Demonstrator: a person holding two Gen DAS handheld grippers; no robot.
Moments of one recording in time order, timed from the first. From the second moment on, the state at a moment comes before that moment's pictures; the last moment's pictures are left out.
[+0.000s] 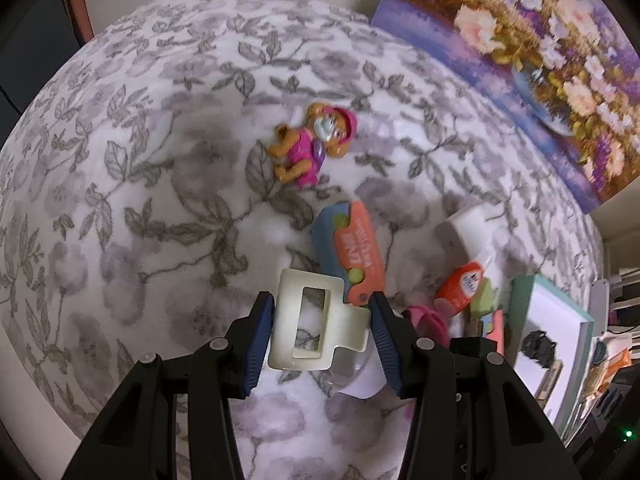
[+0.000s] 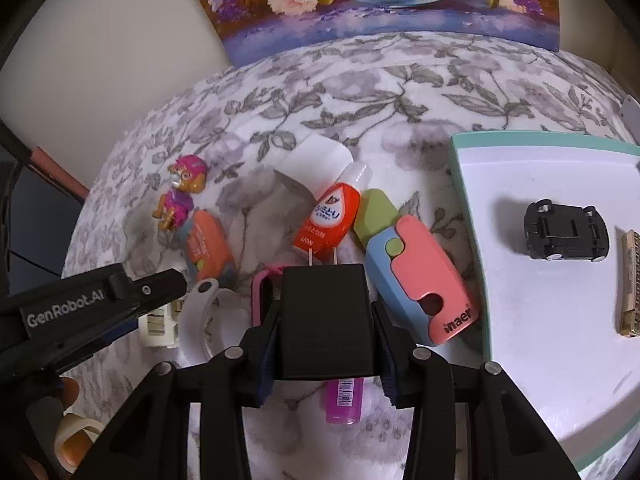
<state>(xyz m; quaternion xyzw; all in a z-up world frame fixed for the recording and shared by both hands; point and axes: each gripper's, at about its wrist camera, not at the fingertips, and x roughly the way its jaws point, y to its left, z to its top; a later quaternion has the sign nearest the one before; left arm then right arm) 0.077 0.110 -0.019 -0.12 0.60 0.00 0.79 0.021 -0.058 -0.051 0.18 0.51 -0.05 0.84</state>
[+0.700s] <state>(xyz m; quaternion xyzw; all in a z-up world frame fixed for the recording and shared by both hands) 0.051 0.046 0.036 -0.09 0.54 -0.07 0.83 -0.005 -0.126 -0.001 0.18 0.45 -0.13 0.86</state>
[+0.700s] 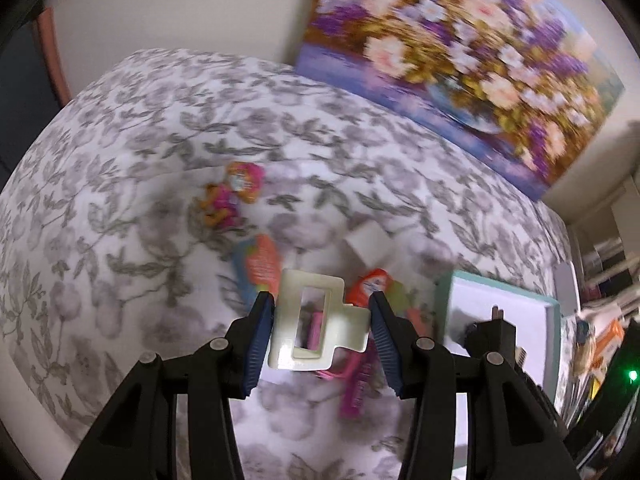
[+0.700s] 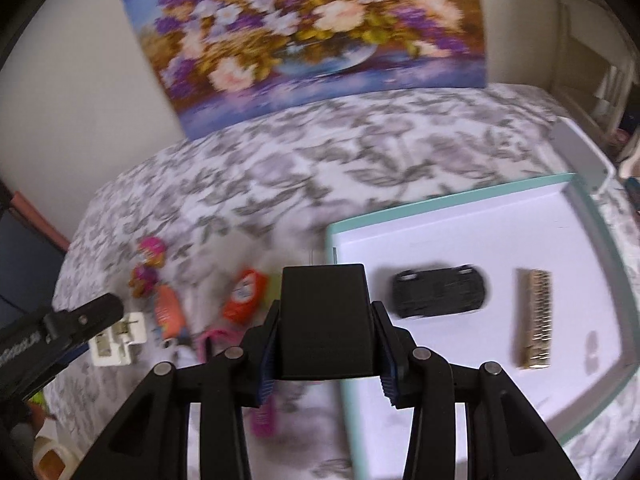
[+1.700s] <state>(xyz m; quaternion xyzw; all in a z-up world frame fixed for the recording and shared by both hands) 0.007 -0.126 -0.001 0.07 0.56 -0.19 0.80 -0.054 -0.261 -0.015 0.23 0.44 -0.28 0.82</state>
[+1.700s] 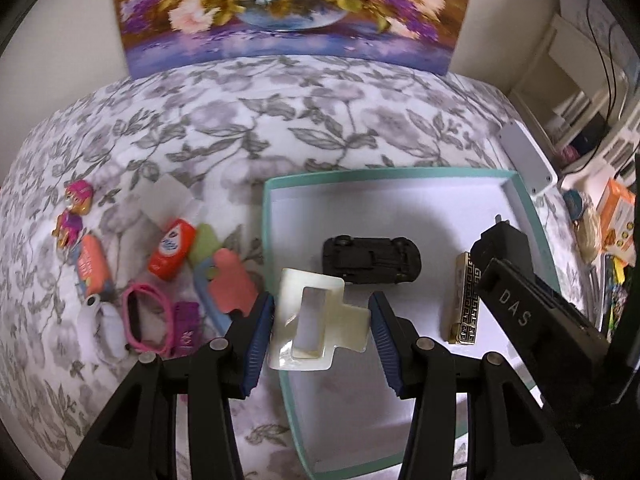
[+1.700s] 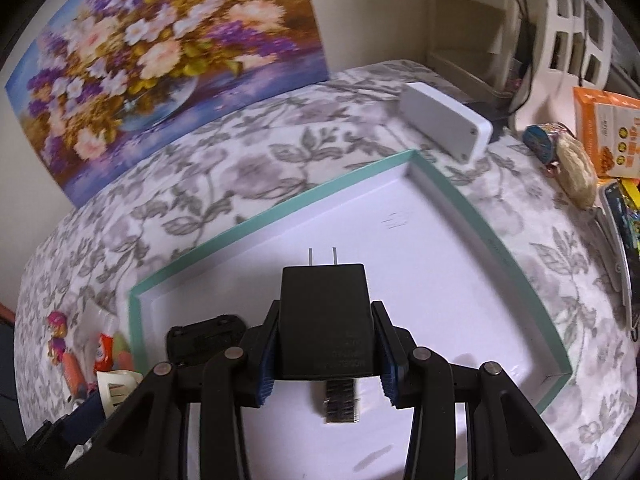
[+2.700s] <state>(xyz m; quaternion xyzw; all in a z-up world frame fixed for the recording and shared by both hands) 0.009 -0.137 -0.020 0.08 0.60 -0.20 0.77 -0.061 -0.278 -0.026 0.22 0.44 -0.34 0.80</state>
